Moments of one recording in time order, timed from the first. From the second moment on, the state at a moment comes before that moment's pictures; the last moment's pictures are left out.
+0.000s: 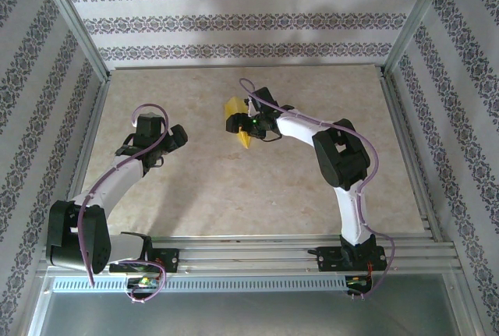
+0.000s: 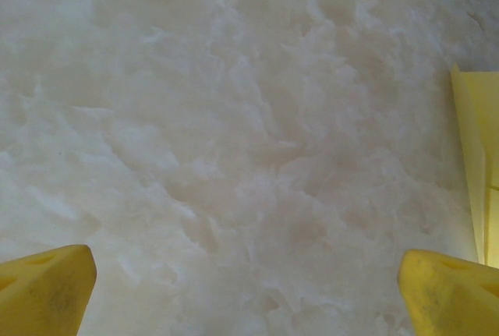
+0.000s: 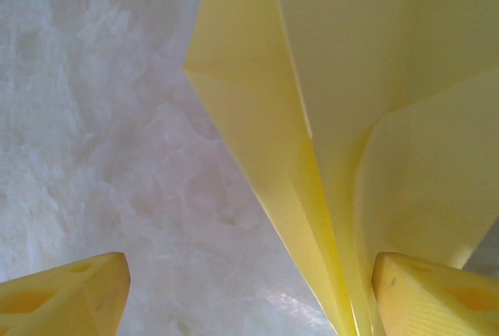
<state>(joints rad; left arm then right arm) -0.11 1.29 0.77 -0.31 -0.07 -0.61 0.53 2.14 1.53 -0.29 -0.39 0.63</state>
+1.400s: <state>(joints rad) -0.02 1.05 0.33 0.14 -0.54 -0.31 0.11 1.30 0.64 0.01 0.43 0.21</state>
